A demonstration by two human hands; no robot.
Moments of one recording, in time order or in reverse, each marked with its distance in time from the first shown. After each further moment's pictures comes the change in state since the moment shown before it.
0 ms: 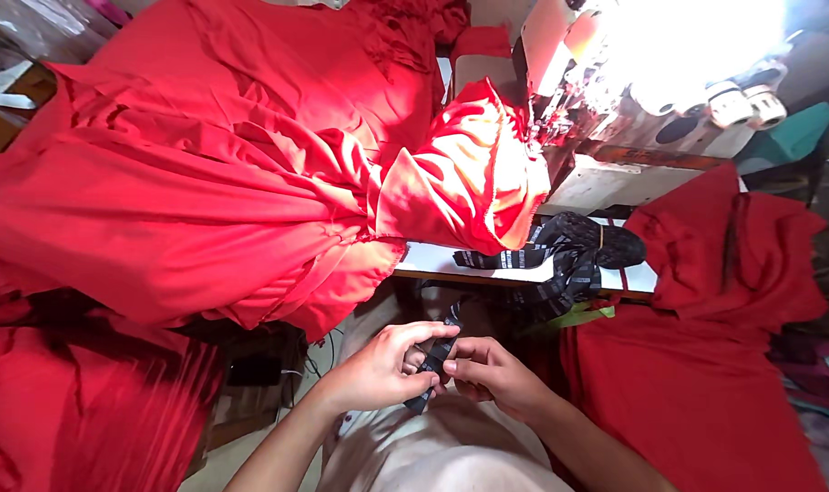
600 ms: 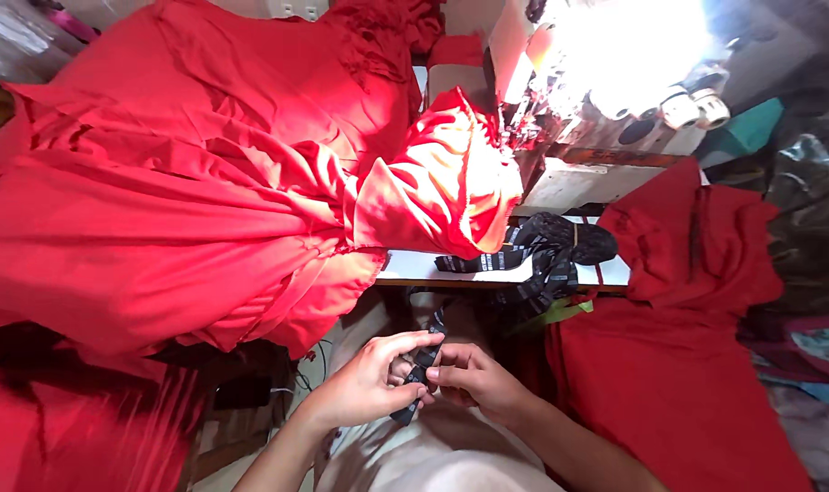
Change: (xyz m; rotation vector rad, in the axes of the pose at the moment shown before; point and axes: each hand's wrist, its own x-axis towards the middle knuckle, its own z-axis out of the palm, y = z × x) left_hand 0.002 -0.007 0.003 -0.031 -0.005 -0.003; right_hand 0.000 0.005 0.005 0.045 0.072 0.038
